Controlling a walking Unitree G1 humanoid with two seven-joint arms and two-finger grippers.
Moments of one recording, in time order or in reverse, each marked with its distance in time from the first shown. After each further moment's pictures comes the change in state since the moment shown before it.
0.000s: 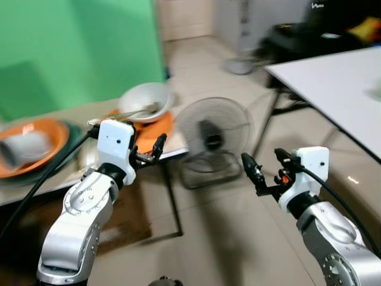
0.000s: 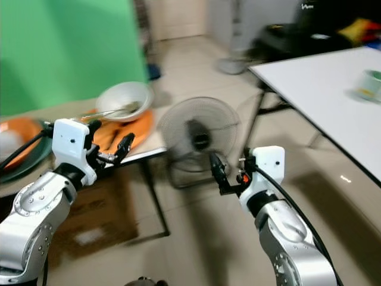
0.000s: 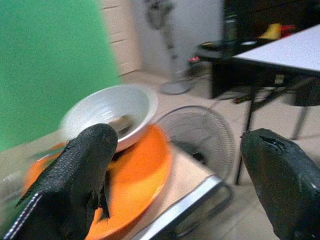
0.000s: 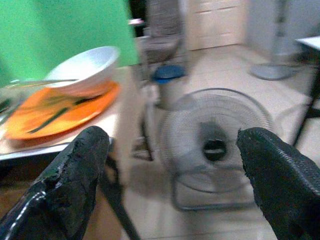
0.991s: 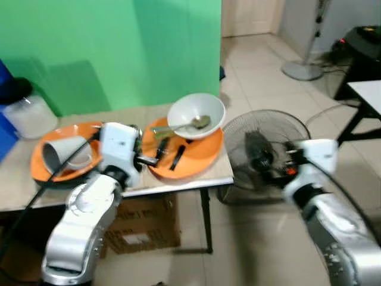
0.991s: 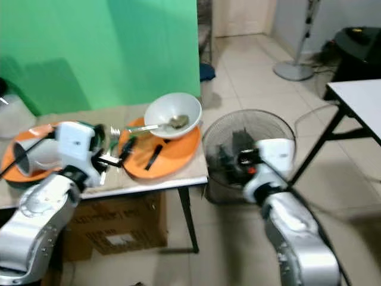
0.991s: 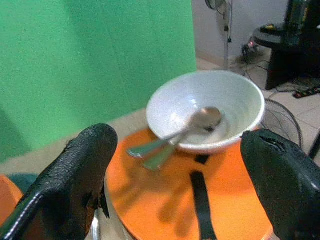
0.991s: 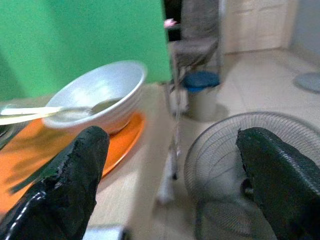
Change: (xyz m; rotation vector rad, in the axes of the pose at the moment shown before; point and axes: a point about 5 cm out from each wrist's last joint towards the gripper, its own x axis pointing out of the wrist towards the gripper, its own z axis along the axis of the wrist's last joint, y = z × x) left arm 0.001 -0.007 -0.004 -0.020 0.022 -0.020; right arm 0.007 -0.014 0.007 -0.022 -0.033 -0.079
